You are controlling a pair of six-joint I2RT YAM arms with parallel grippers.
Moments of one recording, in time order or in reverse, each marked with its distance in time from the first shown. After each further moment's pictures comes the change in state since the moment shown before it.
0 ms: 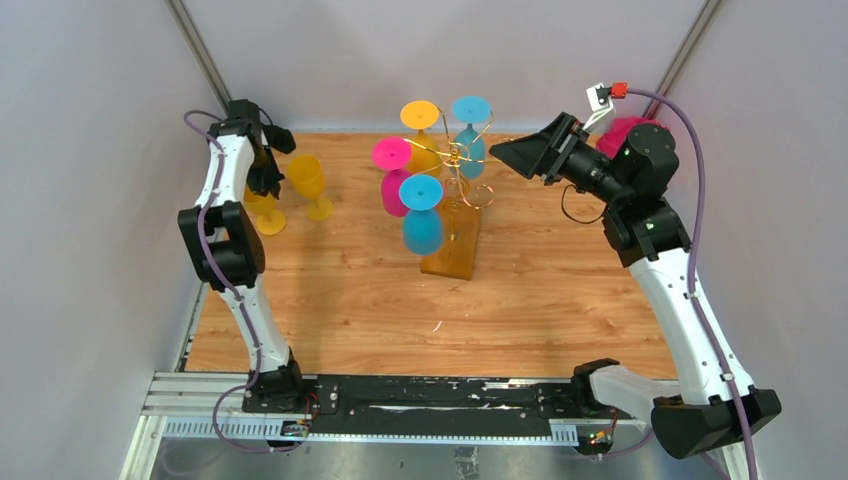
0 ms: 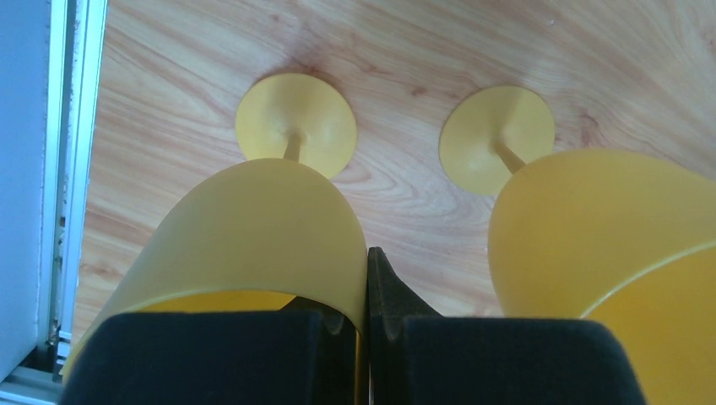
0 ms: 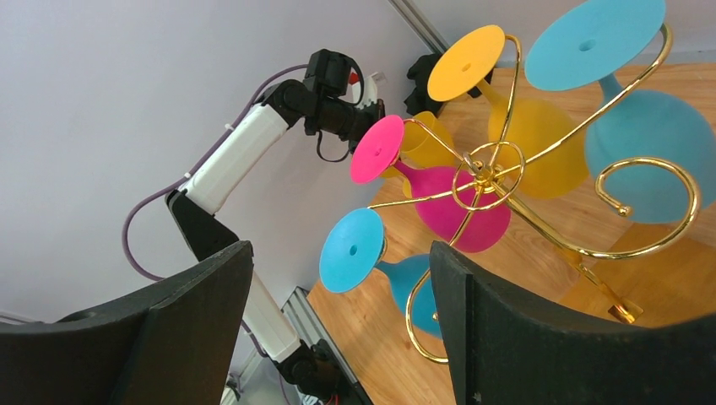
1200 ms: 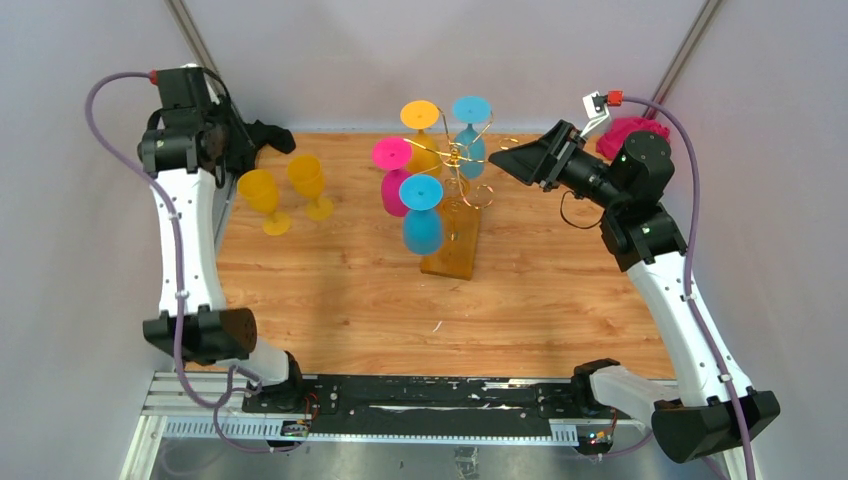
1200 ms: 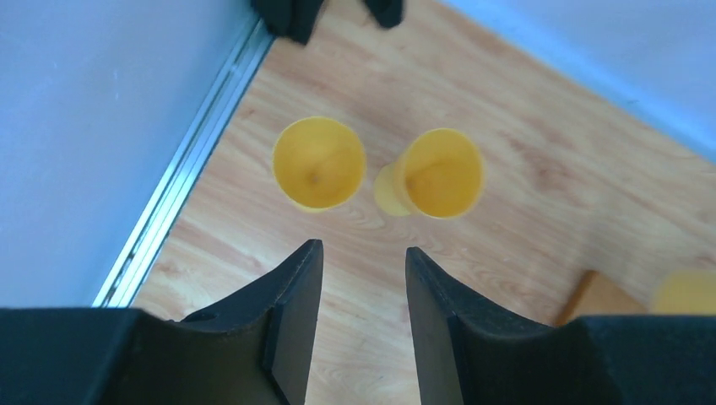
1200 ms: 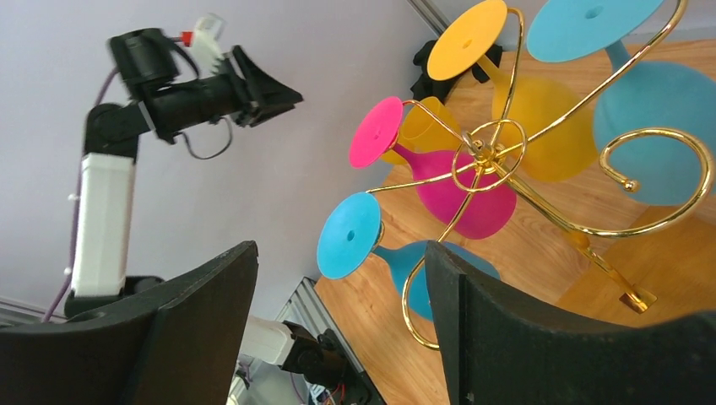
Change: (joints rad) left arm -0.008 -0.478 0.036 0.001 -0.061 -0.053; right arm -0.007 -0.019 -0.068 0.044 -0.032 0.031
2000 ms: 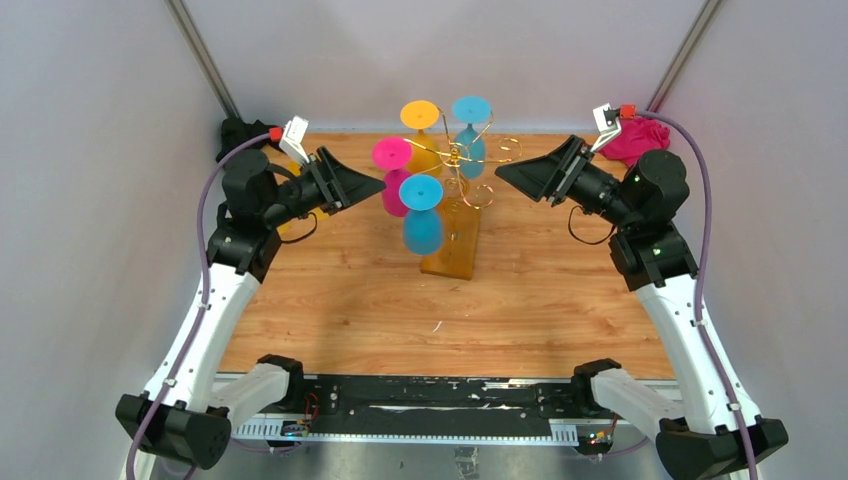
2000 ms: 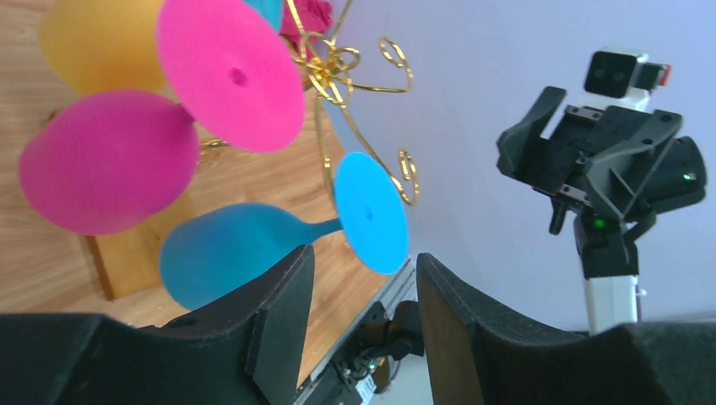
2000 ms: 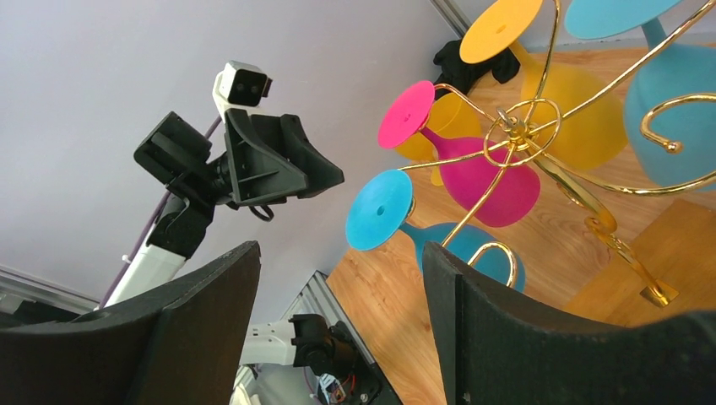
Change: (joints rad) left arm -0.389 -0.540 -0.828 0.844 0.823 -0.548; right arm 0.000 -0.102 -0.059 0.010 -0.023 0.021
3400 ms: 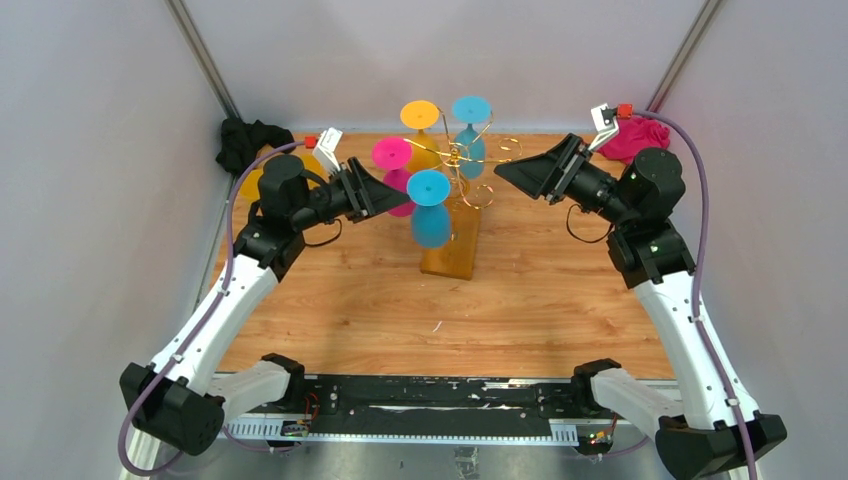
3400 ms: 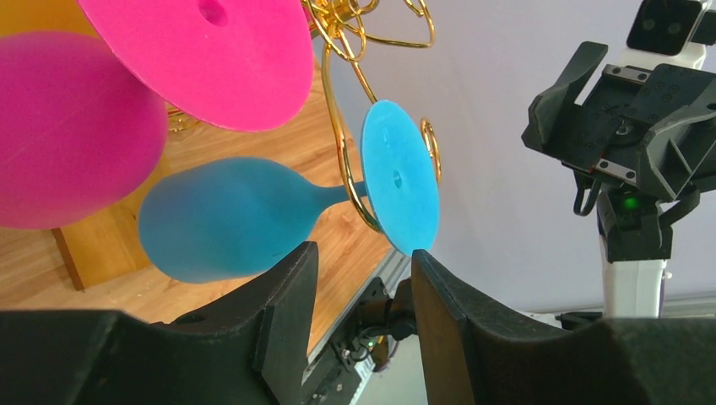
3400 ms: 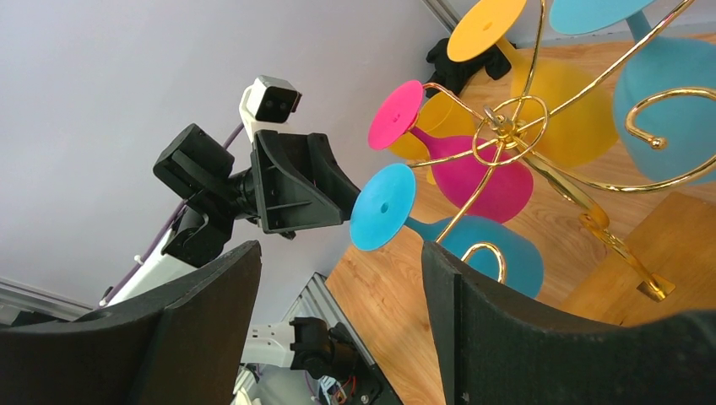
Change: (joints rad) left arm -0.152 0.062 -0.069 0.098 -0.064 -0.013; right arm 0.000 0.009 -0.002 -0.009 0.016 0.005
